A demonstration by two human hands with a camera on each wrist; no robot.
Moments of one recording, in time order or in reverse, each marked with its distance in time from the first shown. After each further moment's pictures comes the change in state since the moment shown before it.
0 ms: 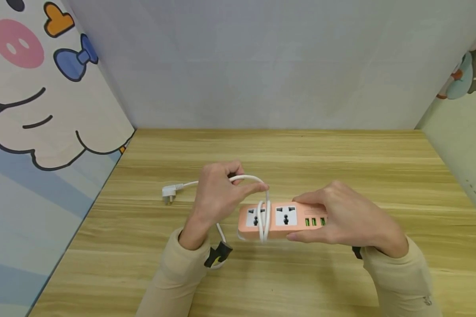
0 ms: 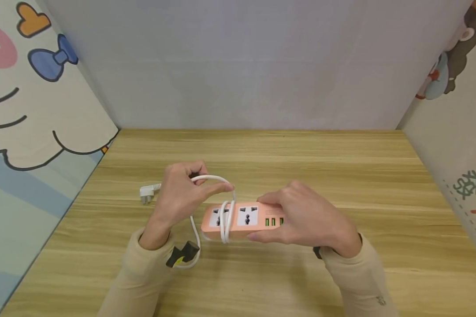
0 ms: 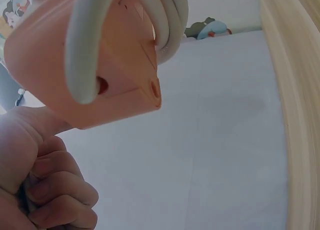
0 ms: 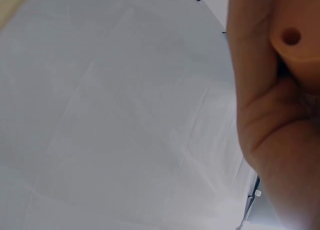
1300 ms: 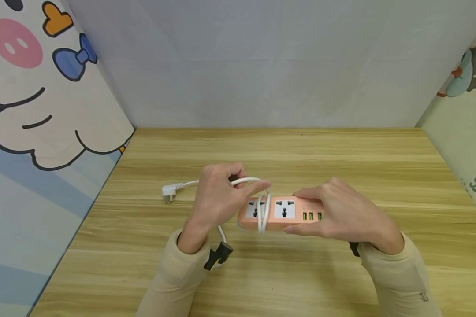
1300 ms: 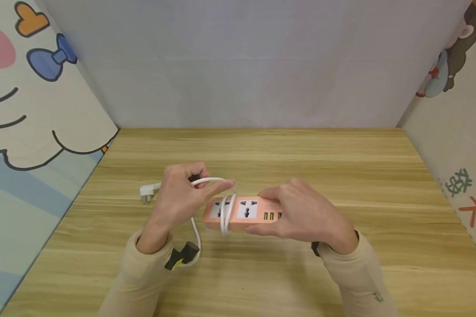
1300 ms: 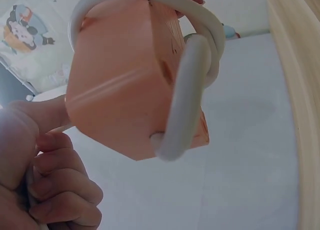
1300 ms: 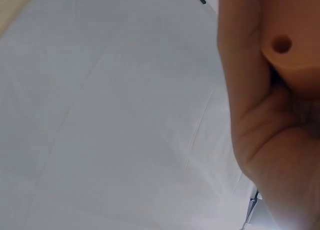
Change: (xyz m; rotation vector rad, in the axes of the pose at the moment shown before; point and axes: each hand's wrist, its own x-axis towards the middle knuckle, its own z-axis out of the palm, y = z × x) left_hand -0.004 0.009 -0.003 -0.008 -0.006 0.079; right_hand 0.004 0.000 0.002 -0.078 0.018 0.066
